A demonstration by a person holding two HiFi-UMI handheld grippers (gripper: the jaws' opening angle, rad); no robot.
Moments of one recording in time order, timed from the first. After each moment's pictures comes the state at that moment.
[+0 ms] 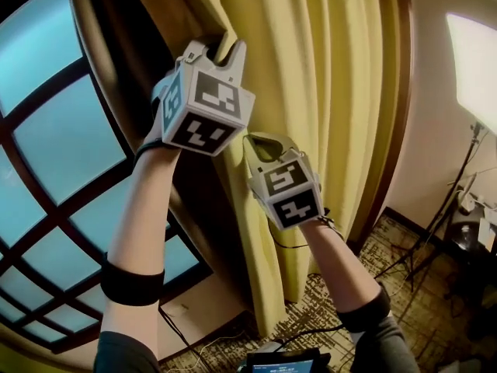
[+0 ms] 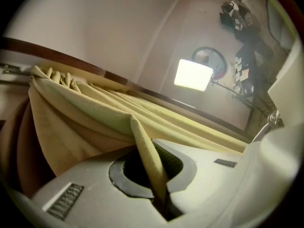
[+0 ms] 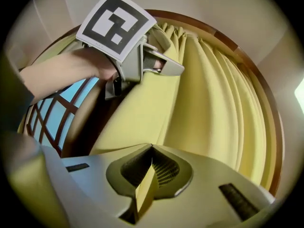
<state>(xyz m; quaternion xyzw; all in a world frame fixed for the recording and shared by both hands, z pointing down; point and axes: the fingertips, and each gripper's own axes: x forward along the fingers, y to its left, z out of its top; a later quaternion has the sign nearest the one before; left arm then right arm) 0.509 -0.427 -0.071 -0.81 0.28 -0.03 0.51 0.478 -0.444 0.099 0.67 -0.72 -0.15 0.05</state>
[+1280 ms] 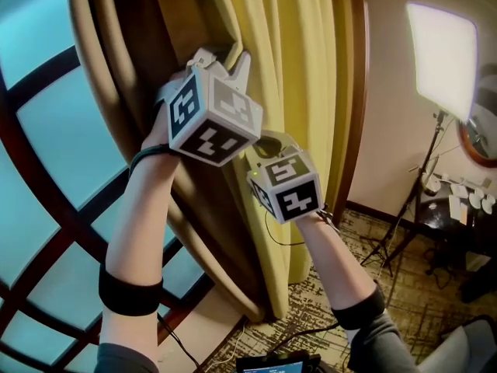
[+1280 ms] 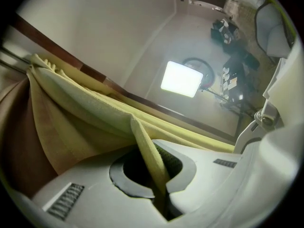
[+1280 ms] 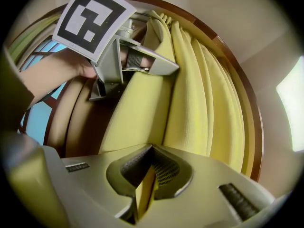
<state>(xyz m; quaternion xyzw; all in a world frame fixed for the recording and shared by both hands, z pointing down) 0.667 -0.465 -0.038 -0.83 0.17 -0.03 0.52 0.649 -0.487 0.110 0.77 -0.63 -0.11 0.06</state>
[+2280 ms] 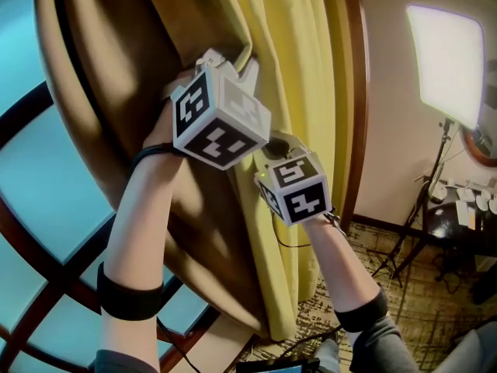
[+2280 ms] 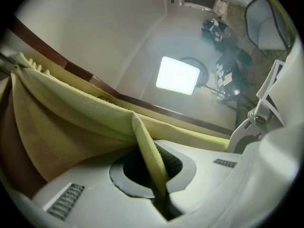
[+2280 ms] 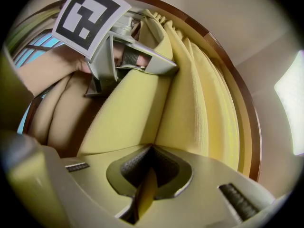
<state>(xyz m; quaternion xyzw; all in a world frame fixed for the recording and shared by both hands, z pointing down) 0.752 -0.484 -0.057 -0.81 0.14 -0.03 0.56 0.738 -0.519 0.083 0.79 -0.60 -0.13 0.04</state>
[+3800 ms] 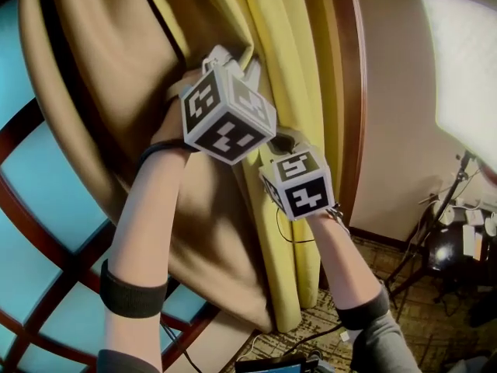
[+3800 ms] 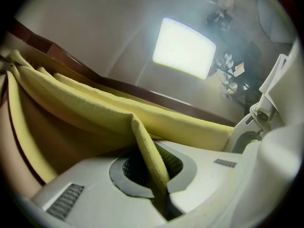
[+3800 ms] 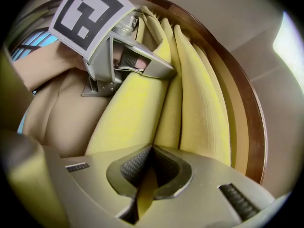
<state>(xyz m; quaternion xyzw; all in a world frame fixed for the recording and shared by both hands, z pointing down) 1.005 -0.513 -0.060 -0.82 0.15 -0.06 0.56 0.987 -0.542 0.077 0.79 -0.60 -0.11 0.04</state>
